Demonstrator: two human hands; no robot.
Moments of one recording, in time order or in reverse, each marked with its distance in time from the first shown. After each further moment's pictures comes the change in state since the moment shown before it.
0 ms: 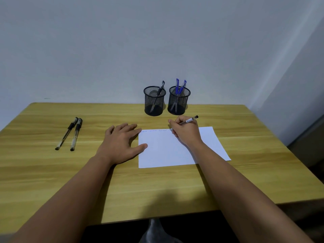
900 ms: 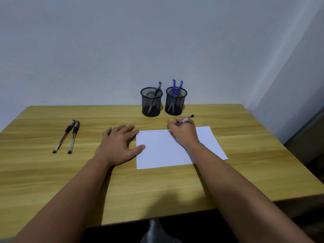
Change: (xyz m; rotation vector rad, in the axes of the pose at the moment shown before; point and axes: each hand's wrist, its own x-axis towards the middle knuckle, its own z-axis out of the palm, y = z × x) left_hand -0.001 0.000 0.001 0.002 0.022 0.002; right_hand 0.004 0.009 0.002 0.000 0.021 -0.001
